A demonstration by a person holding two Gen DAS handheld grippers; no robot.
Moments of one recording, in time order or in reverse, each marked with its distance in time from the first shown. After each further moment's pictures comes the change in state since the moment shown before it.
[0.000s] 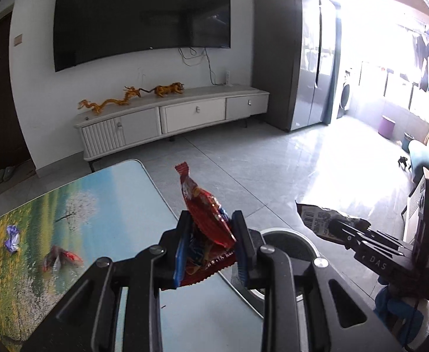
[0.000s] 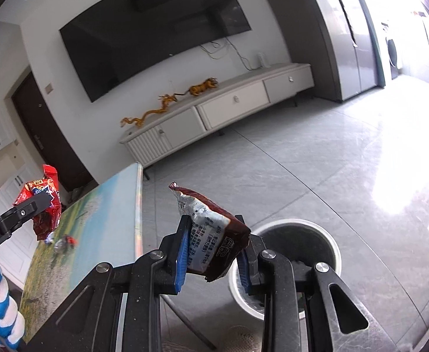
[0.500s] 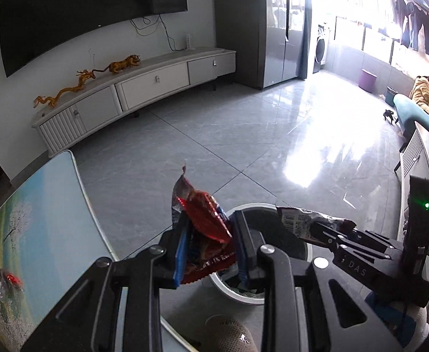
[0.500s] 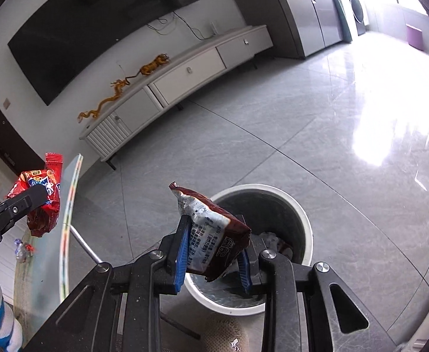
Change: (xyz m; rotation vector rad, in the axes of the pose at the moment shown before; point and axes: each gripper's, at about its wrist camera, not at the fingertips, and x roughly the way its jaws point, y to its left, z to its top) left arm 0.116 -0.093 -0.006 0.146 0.176 -0.089; right arm 0.049 -0.093 -0.016 0.166 0.133 -0.105
